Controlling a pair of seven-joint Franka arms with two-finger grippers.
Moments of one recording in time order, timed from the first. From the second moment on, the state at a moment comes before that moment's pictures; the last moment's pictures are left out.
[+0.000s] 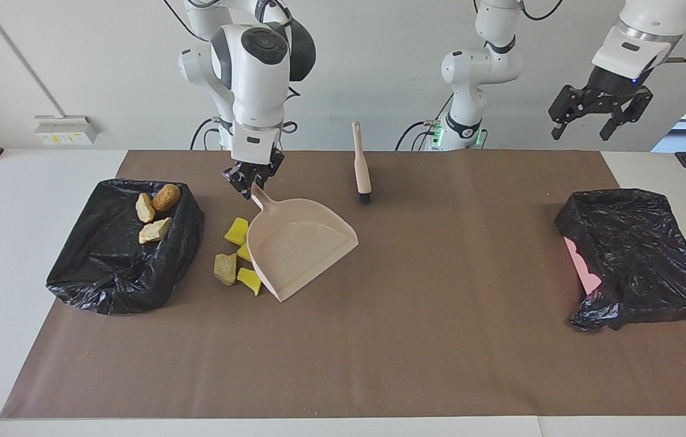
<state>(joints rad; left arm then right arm) 0.04 -0.08 -0.10 -1.49 0.01 1.47 0.03 0.23 0.07 0.18 -1.74 -0.24 1.75 -0.24</state>
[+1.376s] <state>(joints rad) -0.11 -0.02 0.04 -1.36 0.01 1.36 0.09 0.47 0.54 0.18 -1.50 0.00 2.02 0.67</state>
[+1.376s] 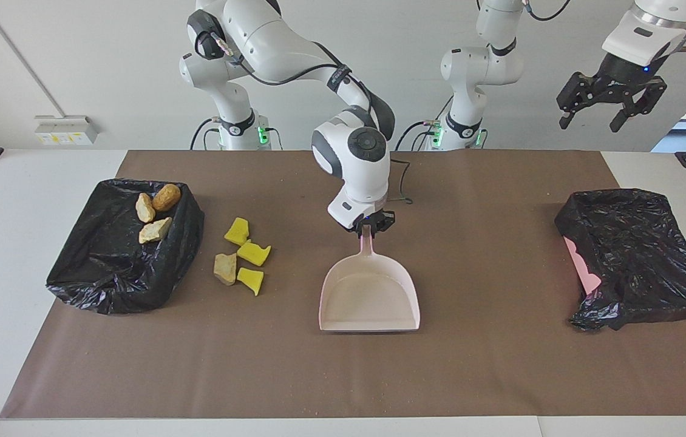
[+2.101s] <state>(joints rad) -0.09 -0.02 0.05 -1.36 0.01 1.35 0.07 0.45 0.47 0.17 -1.53 0.00 2.00 0.67</state>
